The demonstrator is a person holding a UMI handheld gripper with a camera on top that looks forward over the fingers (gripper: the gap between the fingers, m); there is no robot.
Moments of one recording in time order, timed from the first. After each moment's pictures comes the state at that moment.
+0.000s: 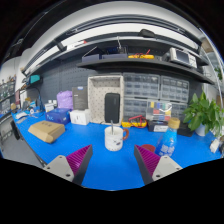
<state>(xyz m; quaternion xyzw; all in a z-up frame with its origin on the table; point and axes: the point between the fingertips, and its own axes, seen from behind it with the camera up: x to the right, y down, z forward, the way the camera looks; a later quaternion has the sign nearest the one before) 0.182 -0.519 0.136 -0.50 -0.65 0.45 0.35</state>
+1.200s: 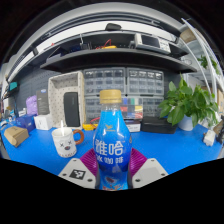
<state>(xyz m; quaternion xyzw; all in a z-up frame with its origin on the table) 0.084 -0.366 0.078 -0.56 -0.56 0.43 0.43</state>
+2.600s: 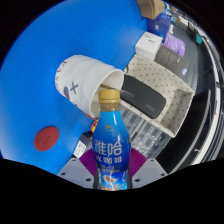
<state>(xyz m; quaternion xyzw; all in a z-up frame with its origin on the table) -0.063 -0.439 0.125 0.19 -0.77 -0.21 0.57</state>
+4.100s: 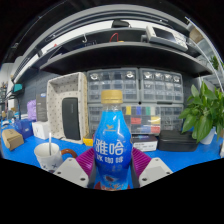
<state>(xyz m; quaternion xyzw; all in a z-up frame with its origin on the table) -0.050 -0.384 0.083 -0.50 -0.57 0.49 0.42</state>
